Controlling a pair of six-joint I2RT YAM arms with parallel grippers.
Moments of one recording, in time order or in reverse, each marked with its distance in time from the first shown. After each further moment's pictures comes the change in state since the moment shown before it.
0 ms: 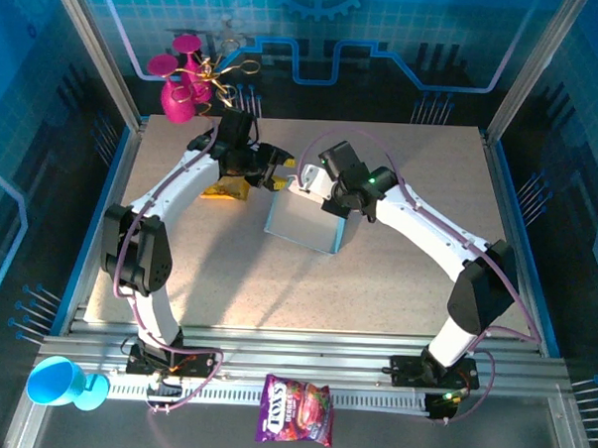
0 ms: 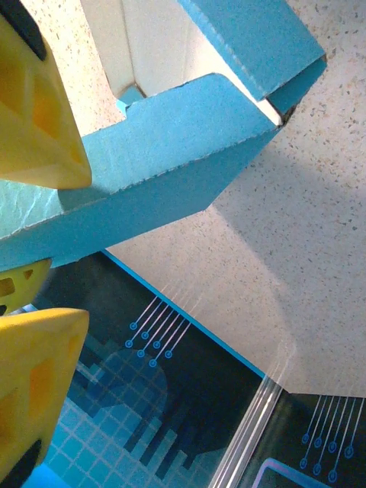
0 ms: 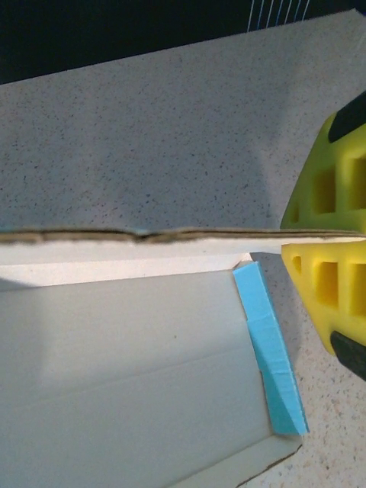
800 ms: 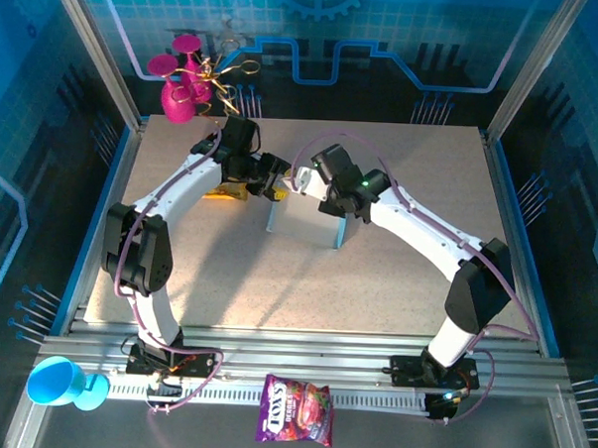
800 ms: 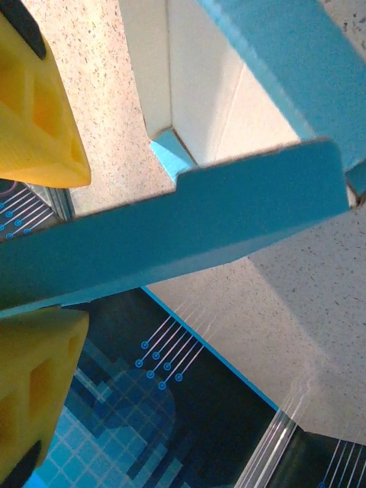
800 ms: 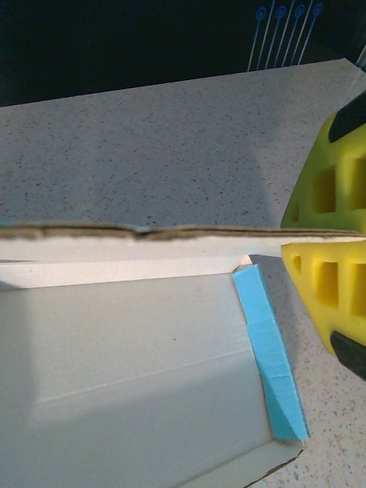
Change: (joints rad) left arm -0.011 0.001 -0.045 -0.032 0.035 0.002; right arm 0.037 0.015 0.000 0.032 0.085 -0.050
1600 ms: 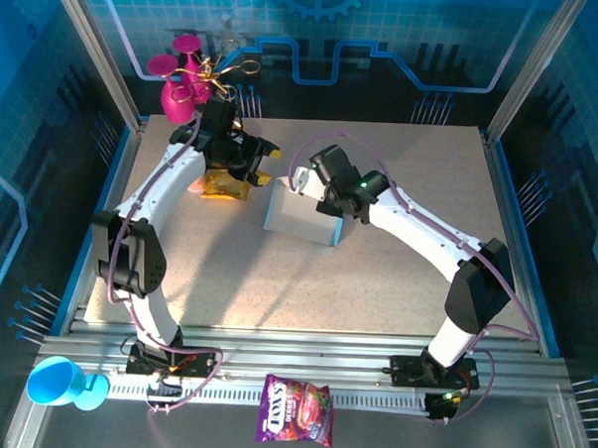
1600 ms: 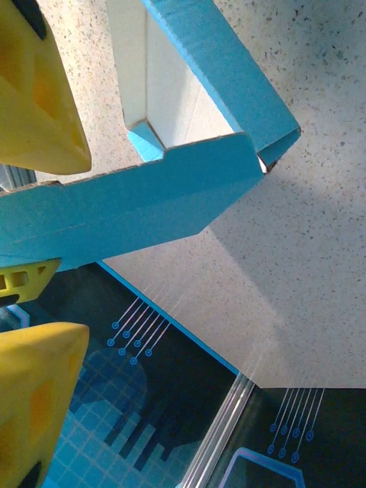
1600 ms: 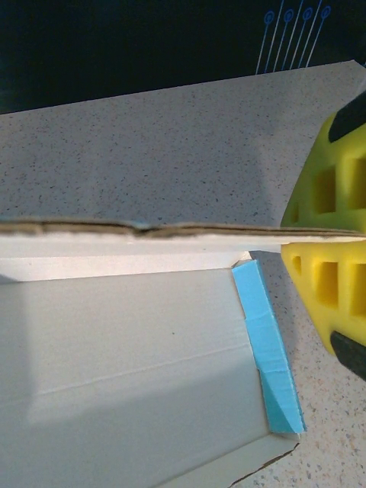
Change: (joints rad) left arm 0.080 -0.024 0.120 -0.112 -0.073 0.054; right arm 0.006 0.000 -0.005 0.022 -0.001 0.000
